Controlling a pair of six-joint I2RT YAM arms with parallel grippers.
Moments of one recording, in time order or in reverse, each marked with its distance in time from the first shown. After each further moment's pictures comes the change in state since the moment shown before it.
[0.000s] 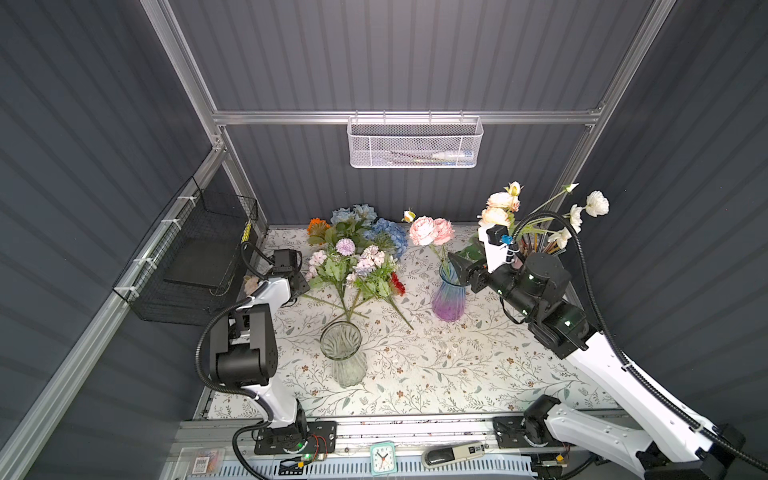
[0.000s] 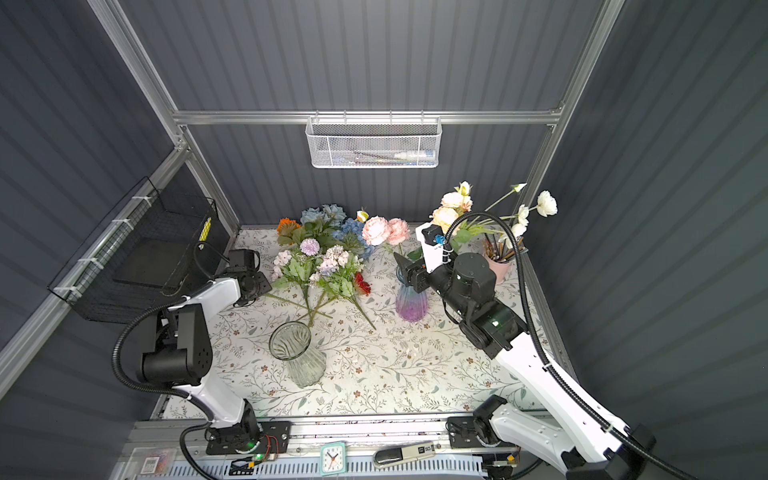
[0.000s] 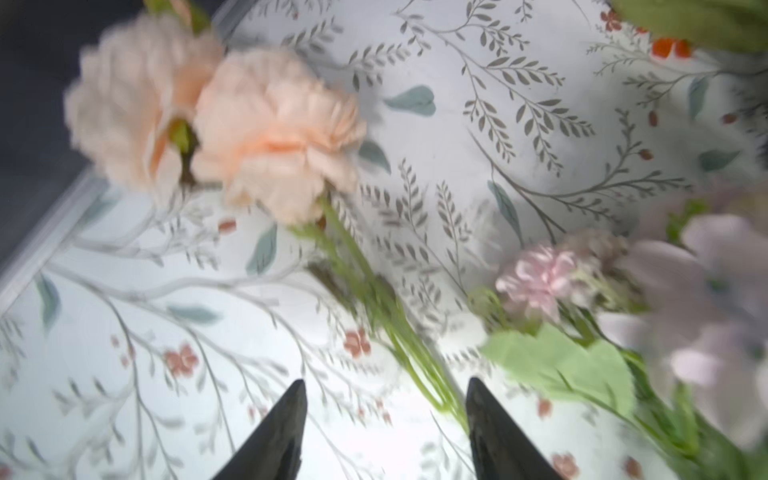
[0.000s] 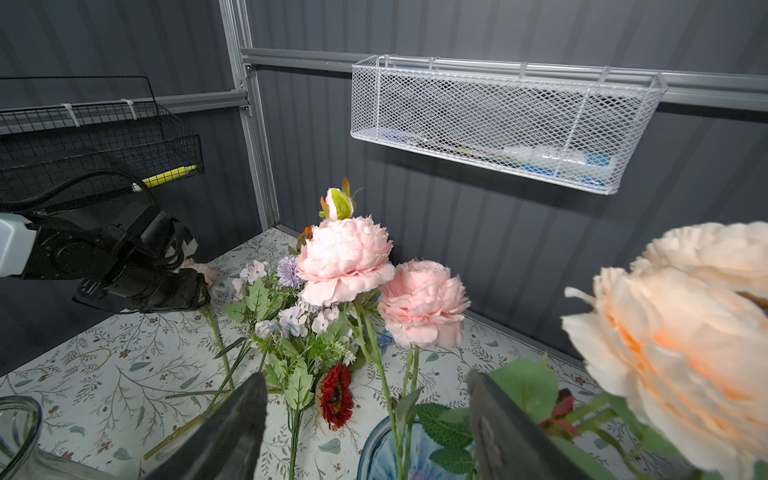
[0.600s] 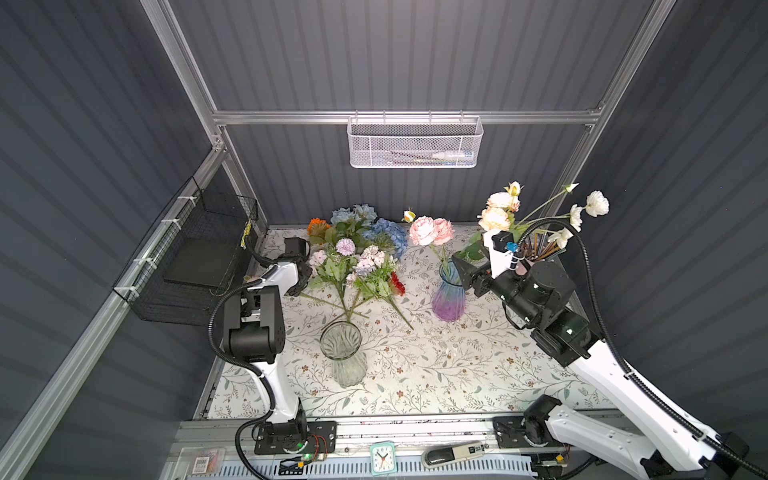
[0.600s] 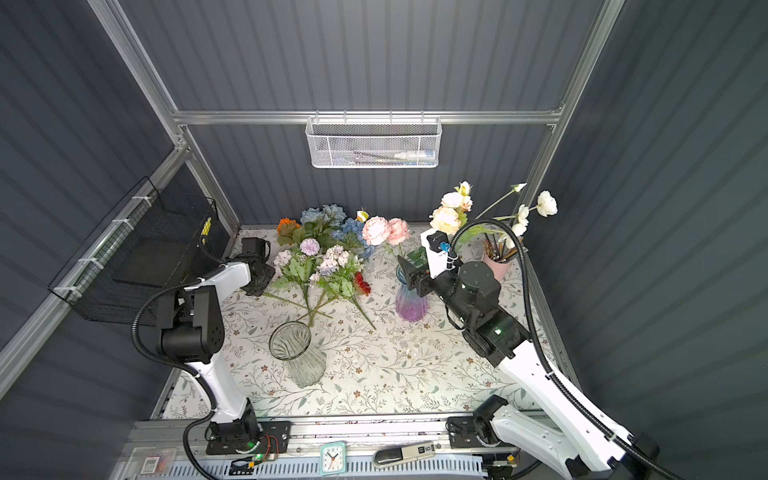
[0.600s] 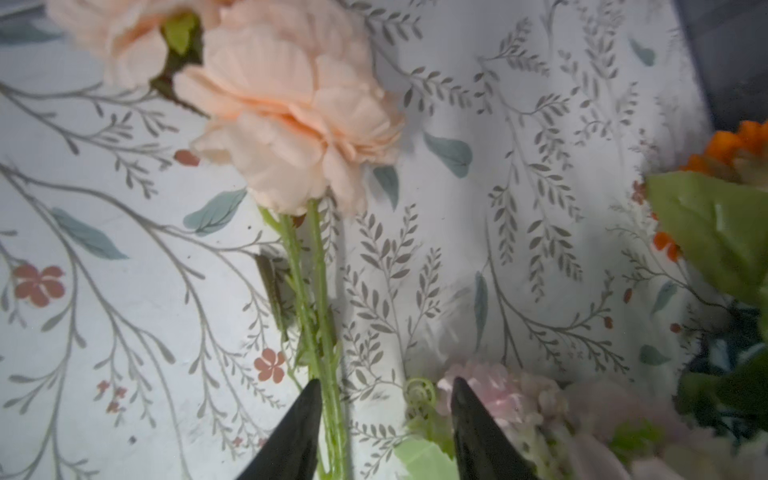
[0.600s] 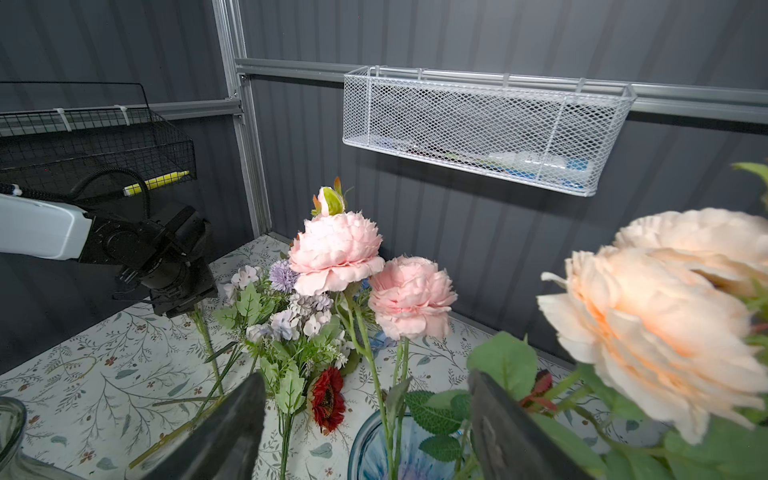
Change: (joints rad) left arm -0.037 0.219 0.253 -0.137 -0.071 -0.542; right arm 0.000 -0.052 -0.072 0.053 0.030 -0.014
